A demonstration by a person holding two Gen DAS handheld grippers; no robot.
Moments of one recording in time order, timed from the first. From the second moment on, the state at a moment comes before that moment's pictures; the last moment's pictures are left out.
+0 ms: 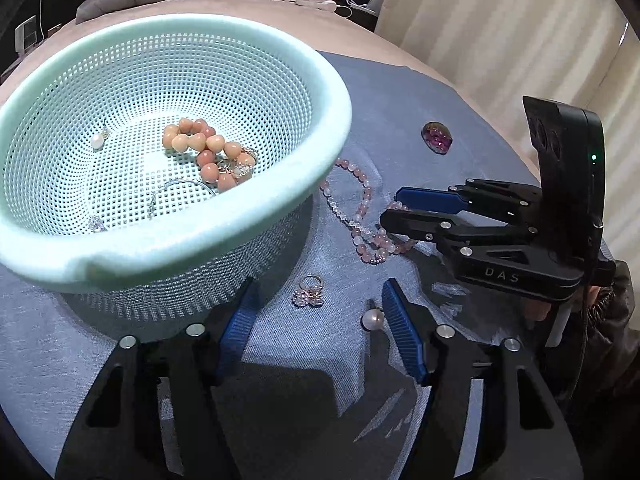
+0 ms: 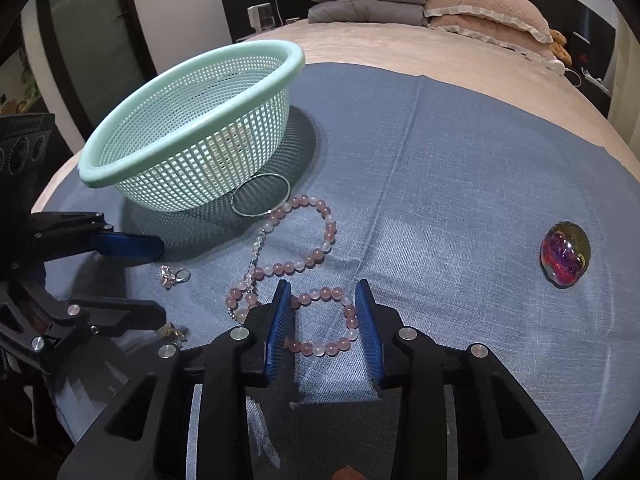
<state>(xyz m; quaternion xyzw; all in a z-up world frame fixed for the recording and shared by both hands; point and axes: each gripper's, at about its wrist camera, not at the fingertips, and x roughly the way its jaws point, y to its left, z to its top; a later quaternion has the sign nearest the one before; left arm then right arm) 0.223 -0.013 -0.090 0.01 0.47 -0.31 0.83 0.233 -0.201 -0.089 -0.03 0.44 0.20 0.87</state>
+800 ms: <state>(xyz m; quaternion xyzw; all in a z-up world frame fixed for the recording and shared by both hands) 0.192 0.004 -0.060 0.00 0.45 -0.29 0.84 0.192 -0.224 -0.035 -0.02 0.38 0.18 0.91</state>
